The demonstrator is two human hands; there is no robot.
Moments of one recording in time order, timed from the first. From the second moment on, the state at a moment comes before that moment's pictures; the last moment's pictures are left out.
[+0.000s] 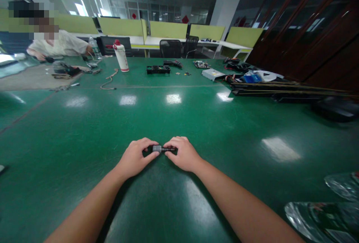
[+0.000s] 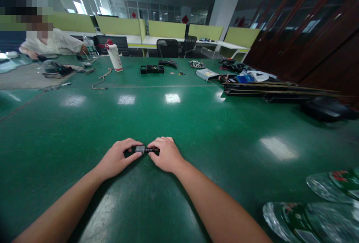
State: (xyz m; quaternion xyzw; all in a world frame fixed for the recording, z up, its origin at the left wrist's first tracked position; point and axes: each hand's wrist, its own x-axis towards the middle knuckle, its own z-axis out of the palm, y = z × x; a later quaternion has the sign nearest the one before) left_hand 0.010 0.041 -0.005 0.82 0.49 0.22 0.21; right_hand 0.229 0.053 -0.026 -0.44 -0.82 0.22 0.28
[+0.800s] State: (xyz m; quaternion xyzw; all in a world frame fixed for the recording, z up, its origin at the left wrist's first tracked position) left_hand 0.010 0.041 -0.005 0.82 0.48 0.22 0.21; right_hand 0.229 0.053 -0.026 -0.44 -0.83 0.22 0.27
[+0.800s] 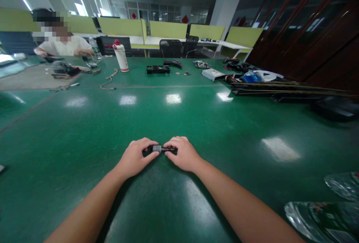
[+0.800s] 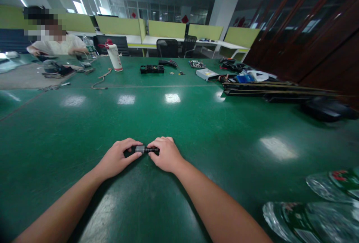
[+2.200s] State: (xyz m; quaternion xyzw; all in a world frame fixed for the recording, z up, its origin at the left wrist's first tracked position) left_hand 0.009 0.042 -0.007 0.82 0.48 0.22 0.21; right_hand 0.229 0.053 -0.027 -0.44 -0.83 0.22 0.27
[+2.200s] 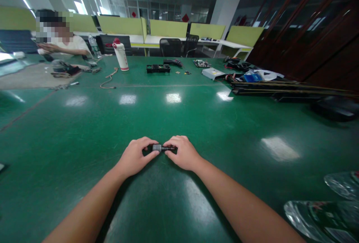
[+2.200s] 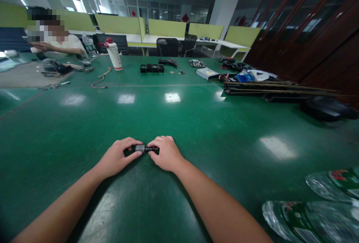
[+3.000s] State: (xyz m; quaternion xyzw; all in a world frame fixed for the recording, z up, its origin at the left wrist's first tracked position) left_hand 0.011 0.041 -0.006 0.82 0.48 0.23 0.21; right_hand 0.229 0.053 -0.026 -0.44 -0.83 0.22 0.27
